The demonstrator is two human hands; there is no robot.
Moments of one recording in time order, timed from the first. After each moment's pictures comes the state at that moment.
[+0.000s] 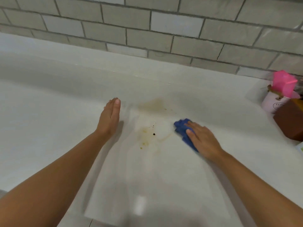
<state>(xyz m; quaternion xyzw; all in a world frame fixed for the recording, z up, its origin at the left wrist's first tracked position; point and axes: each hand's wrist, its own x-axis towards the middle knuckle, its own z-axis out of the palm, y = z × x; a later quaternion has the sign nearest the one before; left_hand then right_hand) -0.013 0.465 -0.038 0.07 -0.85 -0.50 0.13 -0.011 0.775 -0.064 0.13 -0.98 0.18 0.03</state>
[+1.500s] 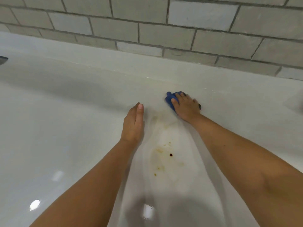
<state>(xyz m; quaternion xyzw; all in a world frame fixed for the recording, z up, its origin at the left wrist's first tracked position) -0.071 0.494 -0.053 0.11 -0.80 -0.58 0.14 -0.202 0.658 -0.065 0.10 -0.99 0.09 0.02</state>
